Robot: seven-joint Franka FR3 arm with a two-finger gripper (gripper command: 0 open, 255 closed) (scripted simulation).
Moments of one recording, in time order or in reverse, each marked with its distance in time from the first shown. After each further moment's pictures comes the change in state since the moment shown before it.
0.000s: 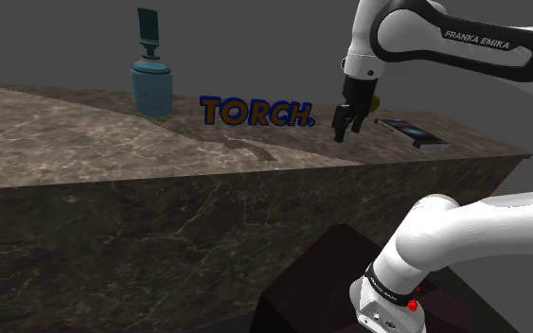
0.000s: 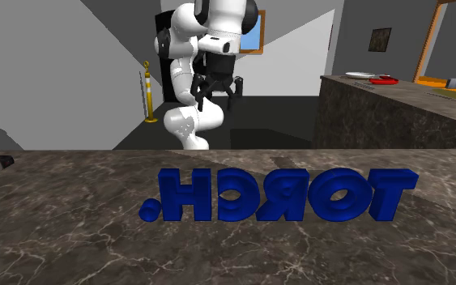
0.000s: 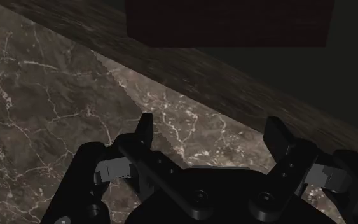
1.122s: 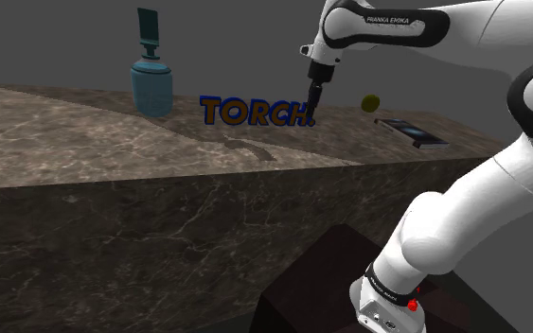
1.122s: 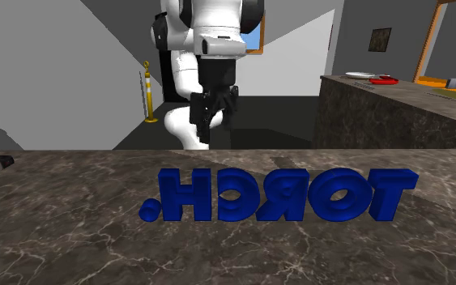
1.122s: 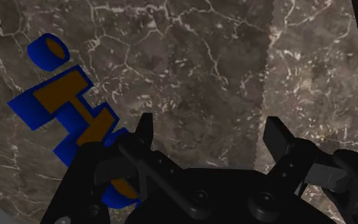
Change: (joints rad) arm 0.139 0.455 -0.287 0.322 -0.013 0.270 -0.733
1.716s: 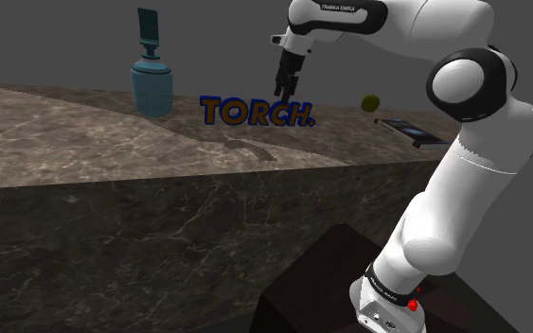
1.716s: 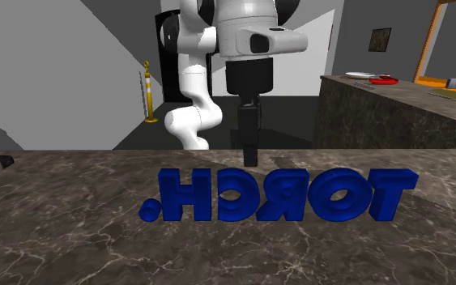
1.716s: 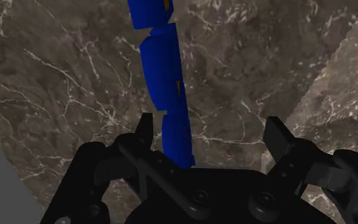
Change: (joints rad) arm 0.043 0.347 -0.064 0.369 0.177 -0.003 -0.432
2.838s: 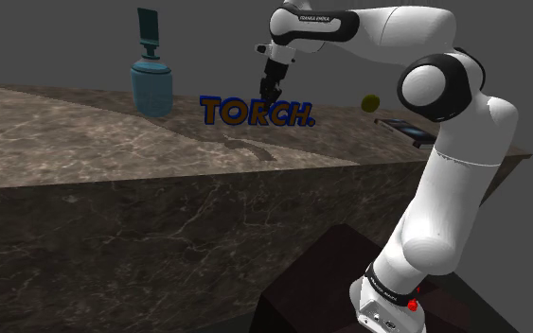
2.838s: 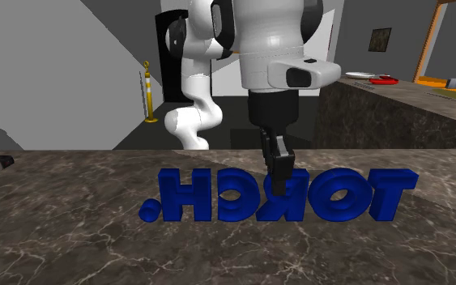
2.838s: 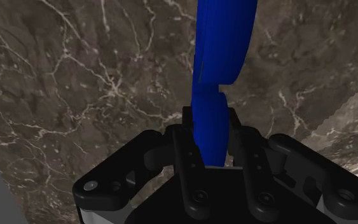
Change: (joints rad) arm -0.008 0.140 0.013 0.074 0.086 0.062 -0.185
